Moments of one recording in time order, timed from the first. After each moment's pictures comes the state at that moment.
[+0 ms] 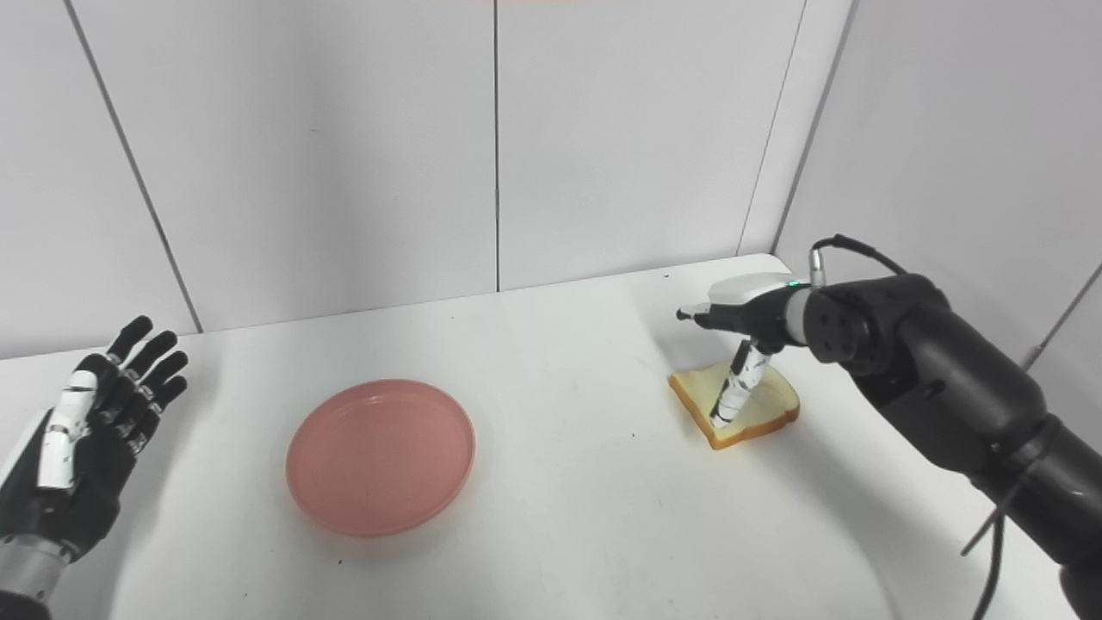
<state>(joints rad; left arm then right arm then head) -0.36 0.14 0.08 -0.02 -0.29 0.24 -0.25 -0.54 -1.04 0.28 -0.15 -0.68 0.39 0.99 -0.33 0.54</state>
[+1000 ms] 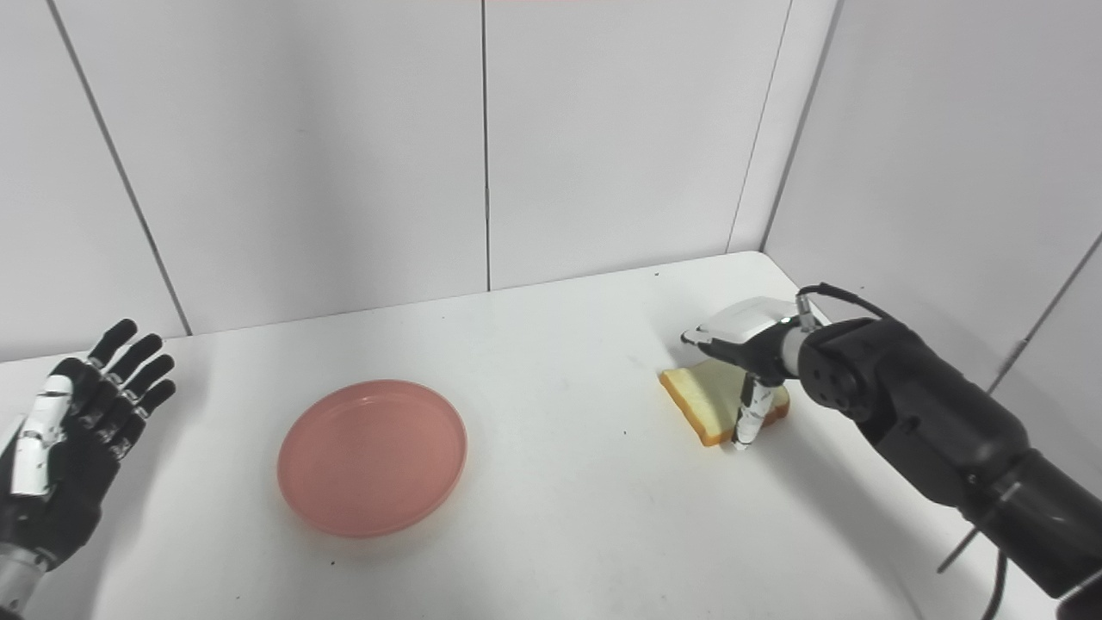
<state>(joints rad) -0.36 0.15 0.08 -0.05 -0.33 0.28 -0.26 -0.44 -1.00 0.28 -0.01 -0.77 0.17 0.78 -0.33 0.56</state>
